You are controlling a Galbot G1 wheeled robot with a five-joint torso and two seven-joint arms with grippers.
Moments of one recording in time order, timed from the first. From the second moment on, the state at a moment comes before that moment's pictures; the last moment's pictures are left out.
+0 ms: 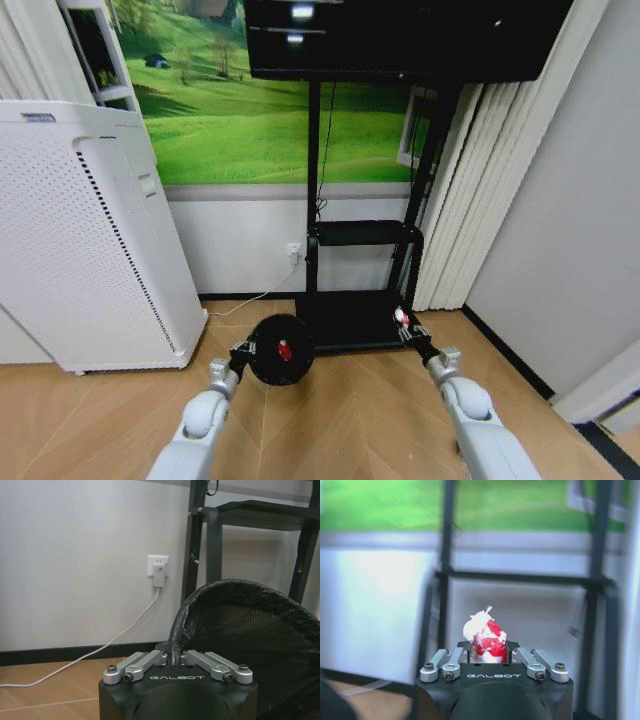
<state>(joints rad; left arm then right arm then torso) 1.14 -1.34 -0.36 -1.59 -0.27 0.12 0.08 -1.24 1.19 0.62 1.81 0.33 -0.08 -0.28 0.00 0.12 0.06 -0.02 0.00</state>
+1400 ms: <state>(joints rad) 0.94 -1.47 -0.12 -1.42 -0.26 0.14 0.05 -1.21 1.18 0.34 1.86 0.23 -0.15 -0.15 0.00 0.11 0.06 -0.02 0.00</state>
